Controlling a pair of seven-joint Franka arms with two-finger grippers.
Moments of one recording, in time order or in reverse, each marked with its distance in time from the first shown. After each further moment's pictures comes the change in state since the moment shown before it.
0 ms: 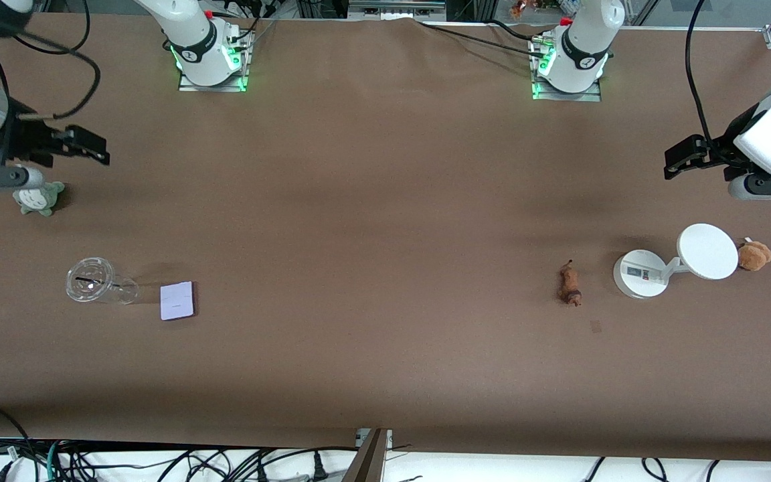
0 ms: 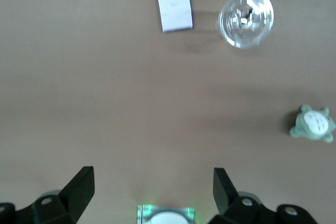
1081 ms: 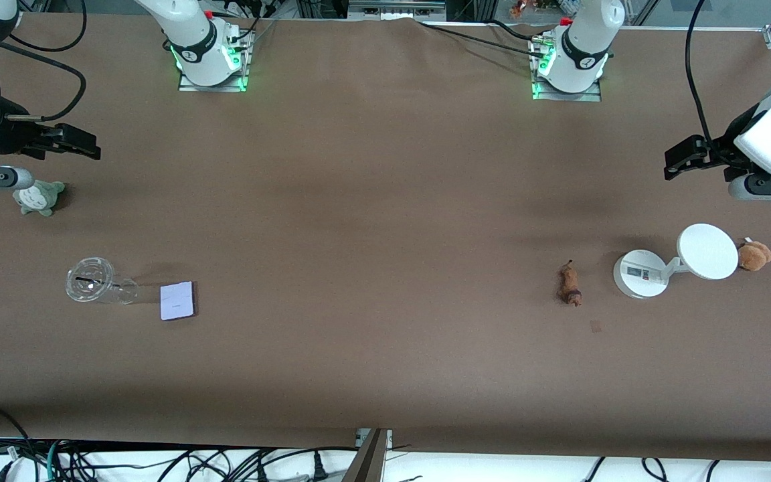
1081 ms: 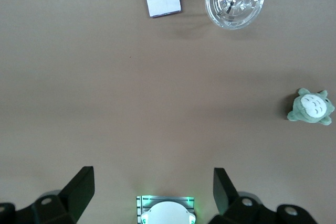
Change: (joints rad) left arm 0.000 0.000 0.000 0.000 0.000 0.006 0.000; right arm -0.015 0.018 -0.027 -0.011 -0.001 -0.006 0.002
